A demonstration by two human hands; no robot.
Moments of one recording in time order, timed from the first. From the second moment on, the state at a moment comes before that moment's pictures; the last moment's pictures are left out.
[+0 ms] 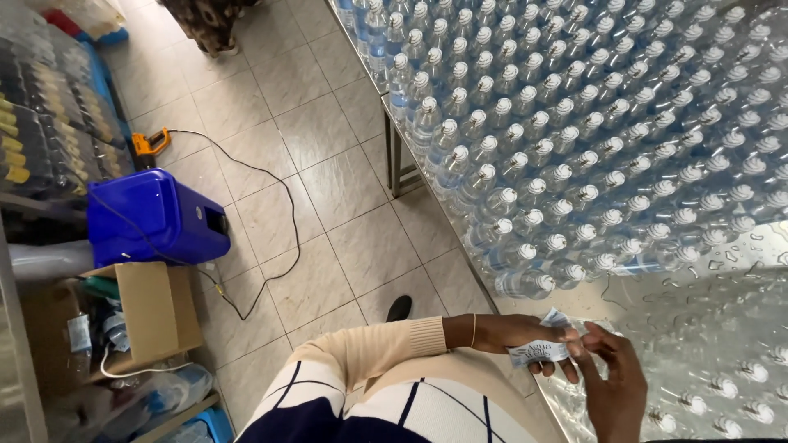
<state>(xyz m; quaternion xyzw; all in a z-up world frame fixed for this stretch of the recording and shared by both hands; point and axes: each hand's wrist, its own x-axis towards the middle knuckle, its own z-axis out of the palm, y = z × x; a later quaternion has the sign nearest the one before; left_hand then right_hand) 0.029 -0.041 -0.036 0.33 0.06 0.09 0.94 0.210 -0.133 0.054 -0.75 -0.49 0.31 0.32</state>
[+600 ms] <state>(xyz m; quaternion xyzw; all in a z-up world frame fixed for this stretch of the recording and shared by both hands) 0.055 -0.079 -0.019 0.37 0.15 0.11 0.91 0.256 -0.163 0.029 -0.70 -0.47 0.38 0.37</state>
